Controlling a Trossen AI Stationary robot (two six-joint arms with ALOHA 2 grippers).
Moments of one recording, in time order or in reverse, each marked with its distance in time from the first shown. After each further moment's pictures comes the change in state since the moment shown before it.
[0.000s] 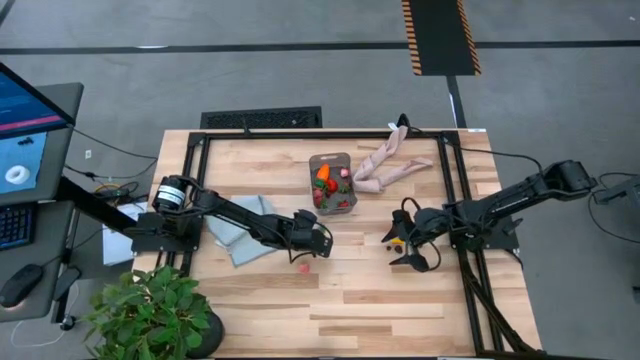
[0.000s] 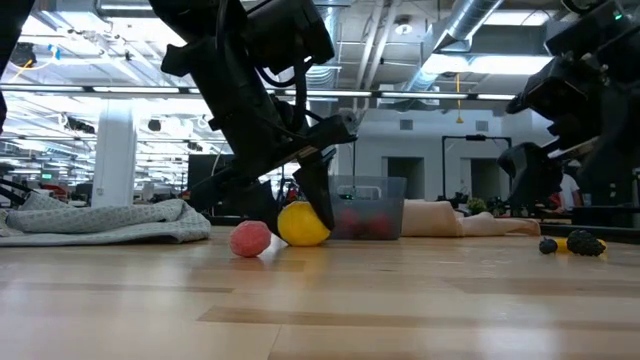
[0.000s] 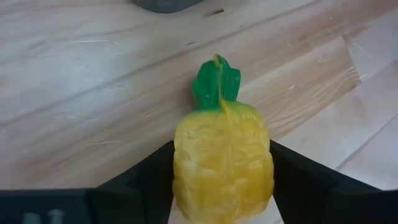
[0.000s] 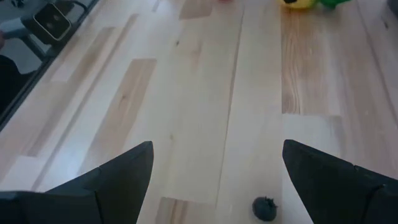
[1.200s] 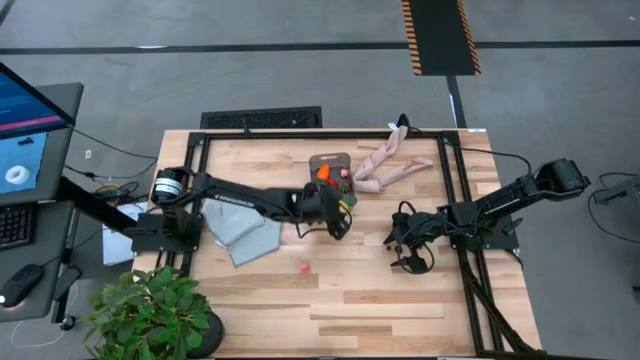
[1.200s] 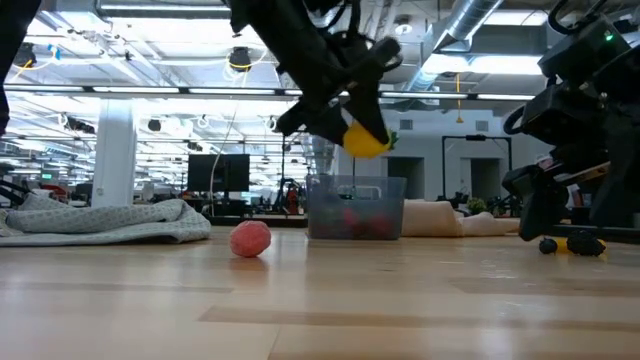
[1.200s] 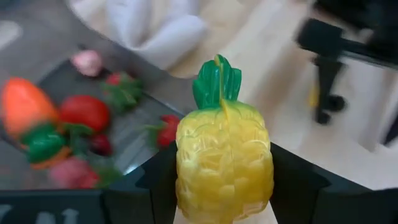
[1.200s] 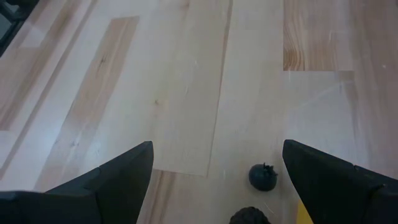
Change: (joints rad) left arm 0.138 -0.042 0.263 -0.055 -0.018 0.670; right arm 0.000 0.124 0.000 0.001 0.000 0.000
